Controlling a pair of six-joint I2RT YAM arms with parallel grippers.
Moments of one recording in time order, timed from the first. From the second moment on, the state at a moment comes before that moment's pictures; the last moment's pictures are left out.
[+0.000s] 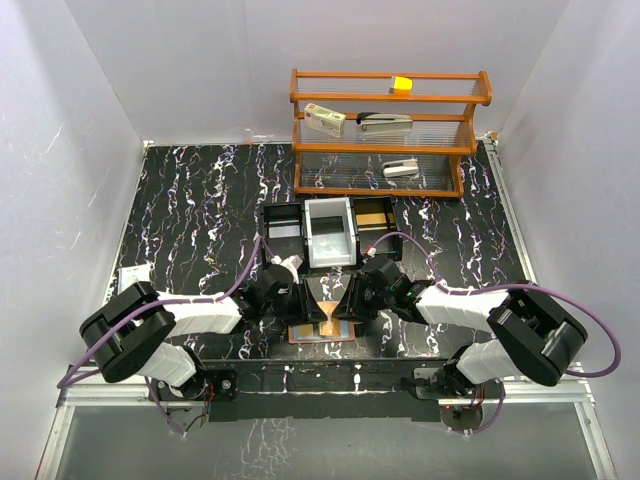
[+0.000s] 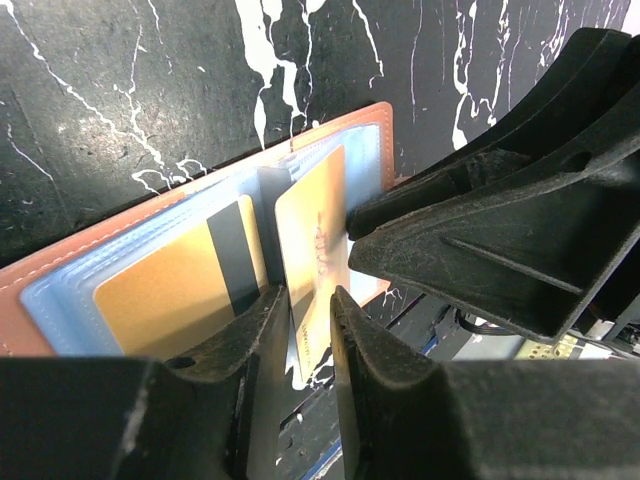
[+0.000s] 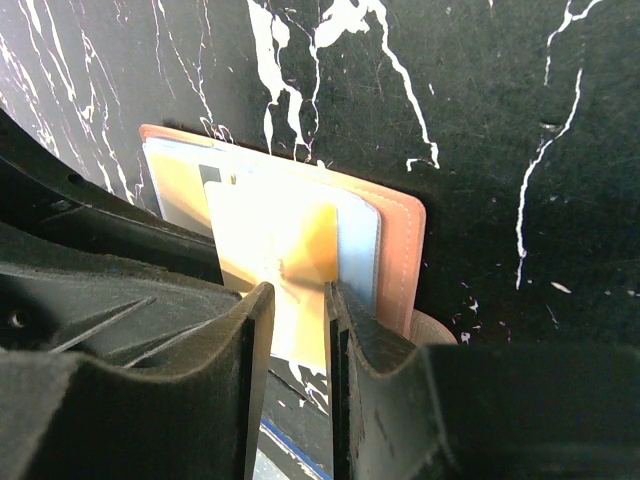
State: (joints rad) left arm -0.89 1.41 0.43 0.26 0.22 -1.04; right arm 0.76 1.37 0.46 0.07 -0.26 0.99
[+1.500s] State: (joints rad) left arm -0.89 1.38 0.49 0.12 0.20 -0.97; right arm 0.76 1.41 0.54 -0.02 -0.34 0.91
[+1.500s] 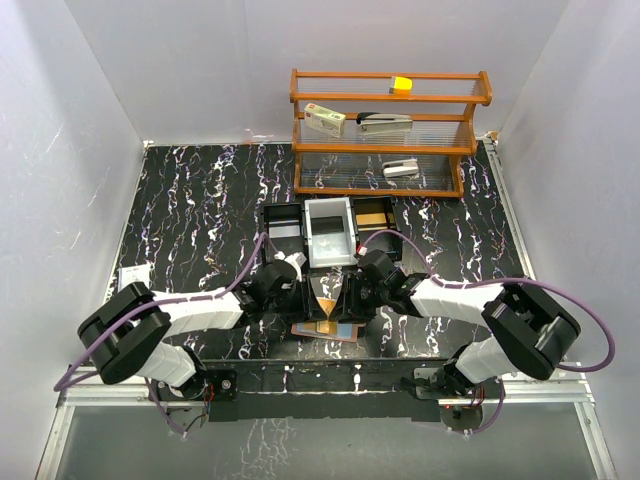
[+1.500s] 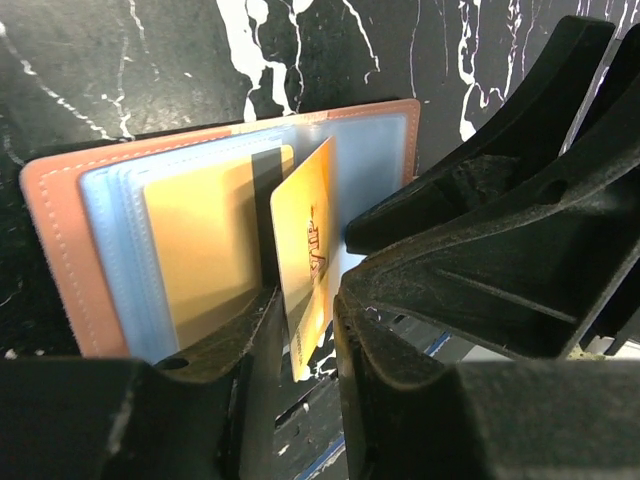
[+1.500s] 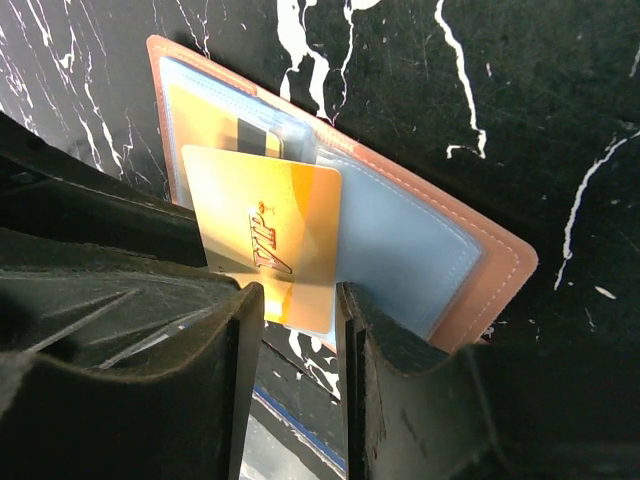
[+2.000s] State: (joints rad) left arm -0.89 1.38 0.54 0.06 0.18 -0.97; right arm 0.76 1.38 0.52 -0.03 -0.29 0.93
